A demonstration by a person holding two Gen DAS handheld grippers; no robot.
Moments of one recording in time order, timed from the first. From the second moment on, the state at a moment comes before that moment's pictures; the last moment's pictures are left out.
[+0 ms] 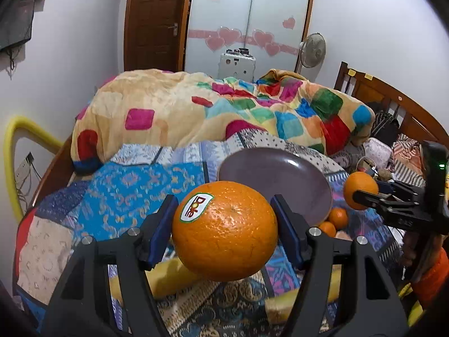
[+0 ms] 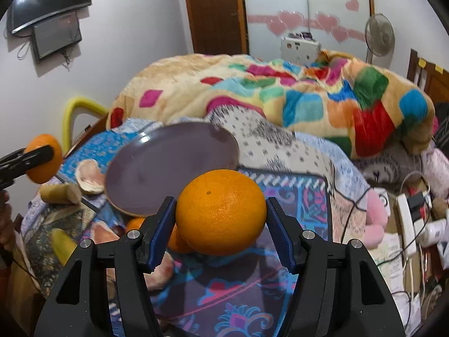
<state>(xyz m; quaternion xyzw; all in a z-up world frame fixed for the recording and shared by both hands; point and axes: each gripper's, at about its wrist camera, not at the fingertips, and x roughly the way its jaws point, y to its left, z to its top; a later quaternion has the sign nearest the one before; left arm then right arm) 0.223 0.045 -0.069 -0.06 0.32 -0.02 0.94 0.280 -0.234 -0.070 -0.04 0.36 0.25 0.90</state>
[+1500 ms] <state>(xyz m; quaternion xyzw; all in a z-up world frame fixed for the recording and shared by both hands) 0.391 0.015 -0.115 -0.05 0.48 -0.02 0.88 0.371 -0.172 -0.095 -0.06 0.42 0.25 0.87</state>
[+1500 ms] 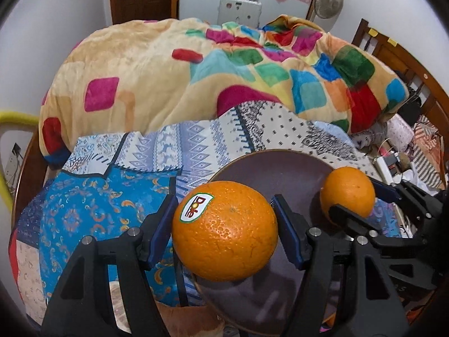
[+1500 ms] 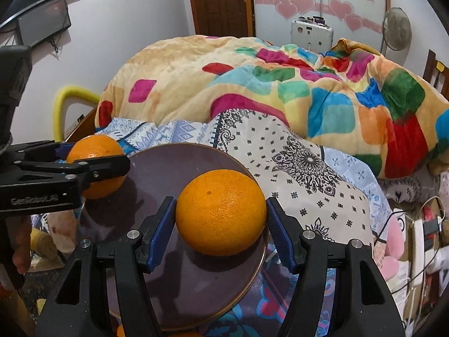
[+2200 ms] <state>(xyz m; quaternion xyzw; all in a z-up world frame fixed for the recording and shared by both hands) 0.360 0.016 -0.081 -0.01 0.43 -0.02 0.90 0.350 -0.192 -0.074 -0.03 0.40 0.26 0.88</state>
